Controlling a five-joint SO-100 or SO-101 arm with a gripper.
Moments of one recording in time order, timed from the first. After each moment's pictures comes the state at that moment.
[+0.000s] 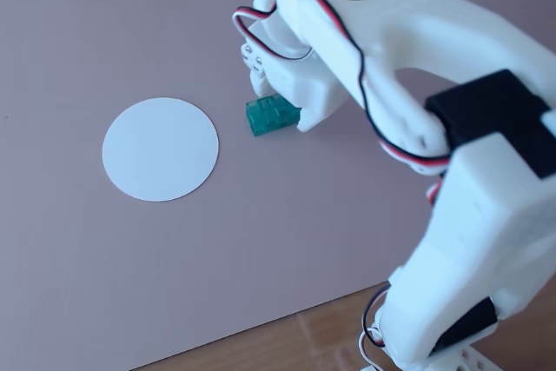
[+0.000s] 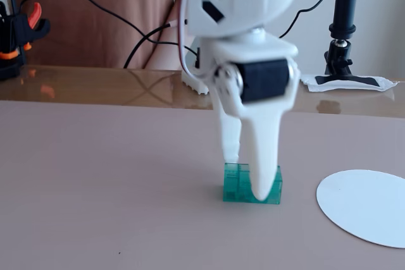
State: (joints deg) arm -7.8 78.0 100.2 73.7 -15.9
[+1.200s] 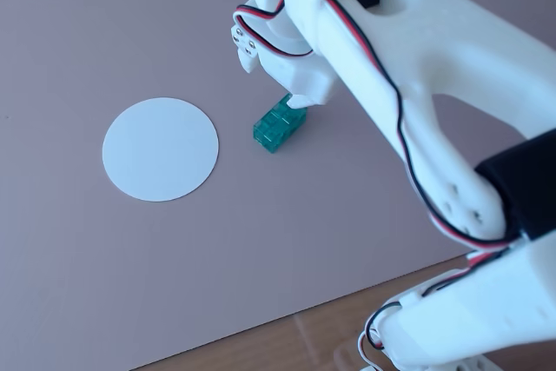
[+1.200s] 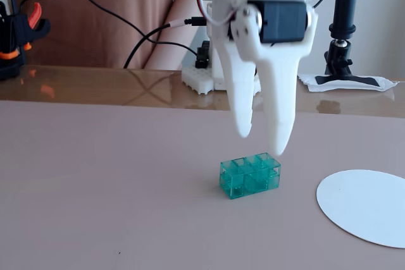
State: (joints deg) arm -9.2 94.5 106.3 74.0 -16.8
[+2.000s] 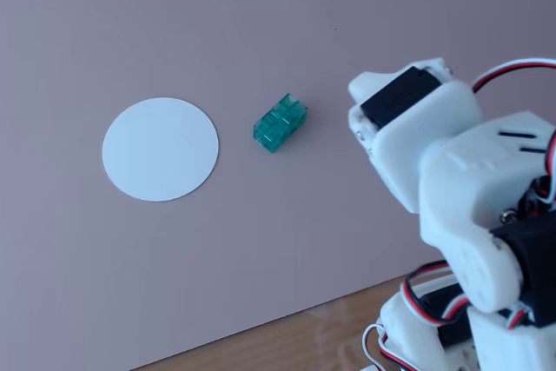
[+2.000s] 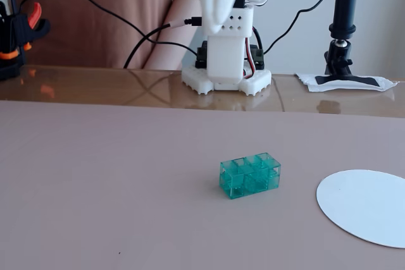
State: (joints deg) arm -3.1 179.6 154.6 68.4 -16.3
